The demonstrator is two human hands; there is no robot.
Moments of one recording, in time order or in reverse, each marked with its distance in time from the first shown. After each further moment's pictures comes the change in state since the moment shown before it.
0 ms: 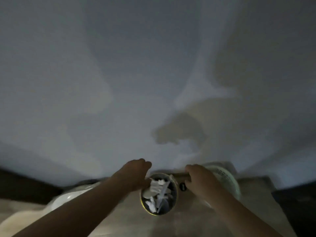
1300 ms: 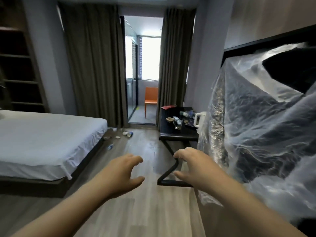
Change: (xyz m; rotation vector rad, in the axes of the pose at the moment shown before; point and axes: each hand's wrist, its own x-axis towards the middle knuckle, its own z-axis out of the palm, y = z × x) left_hand -0.901 -0.386 0.045 -0.220 0.788 -1.685; right_hand -0.259 -1.063 0.014 -0.166 0.003 -1.927
